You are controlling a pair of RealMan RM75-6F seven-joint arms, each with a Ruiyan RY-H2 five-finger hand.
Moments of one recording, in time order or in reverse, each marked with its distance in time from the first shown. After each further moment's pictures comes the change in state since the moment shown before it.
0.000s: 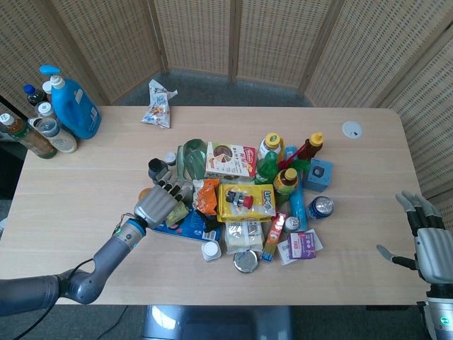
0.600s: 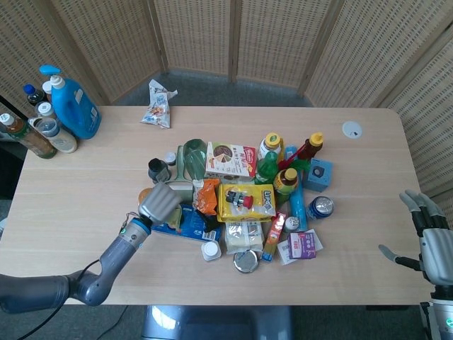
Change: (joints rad) left arm -0.031 -0.037 0.037 0.010 0.030 0.141 -0.022; right arm -0.007 0.016 0.000 0.006 -0.024 0.019 0.060
